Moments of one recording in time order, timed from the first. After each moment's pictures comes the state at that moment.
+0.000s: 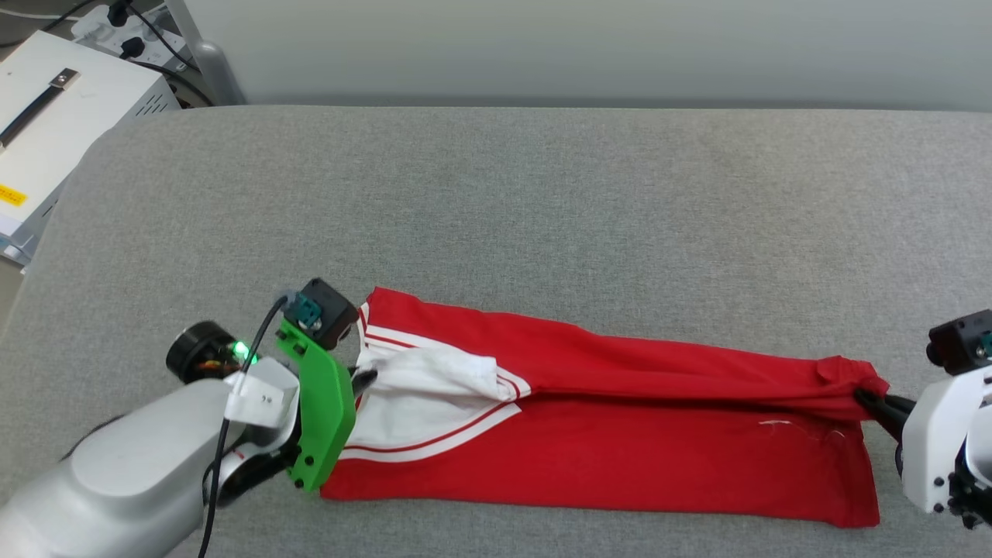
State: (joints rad) left arm -0.82 0.74 -1.28 0.23 -1.03 -0.06 0.28; right arm -0.23 -0.70 0.41 0.20 0.78 0.13 0.40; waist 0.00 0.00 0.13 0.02
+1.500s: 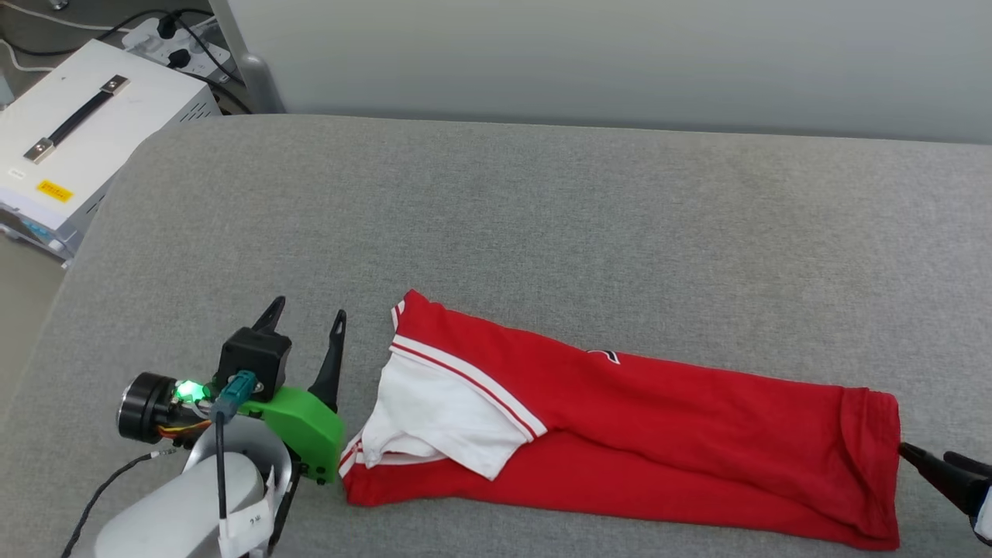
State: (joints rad) left arm -0.52 0.70 -1.03 0.17 -0.84 0.43 -0.26; right arm 0.03 -0.60 0.00 0.12 0.94 0.13 0.62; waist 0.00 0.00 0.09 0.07
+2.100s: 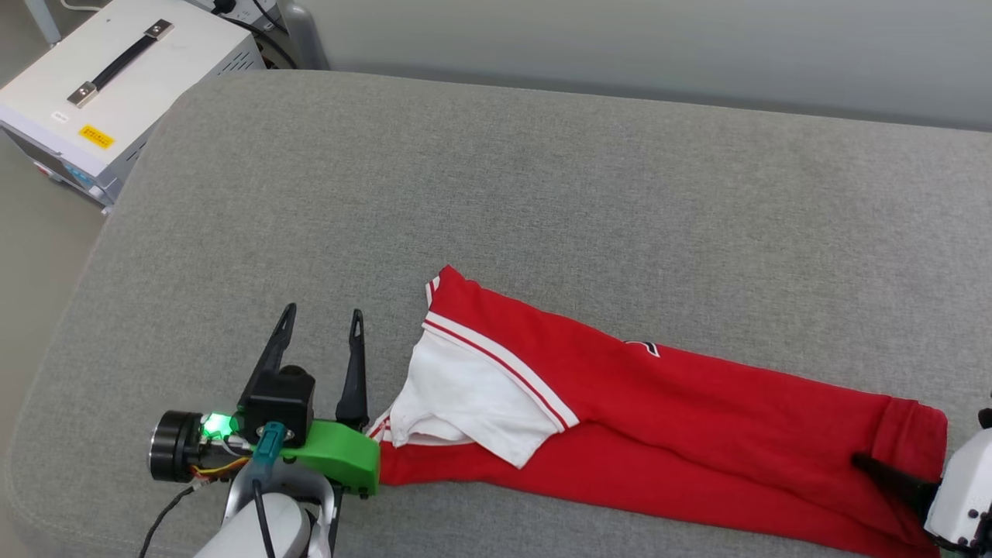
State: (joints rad) left arm -0.26 0.47 -0.65 0.10 -0.48 0.45 -0.26; right arm -0.04 -0.52 0.09 0.27 0.97 0.13 0.62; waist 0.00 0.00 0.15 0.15
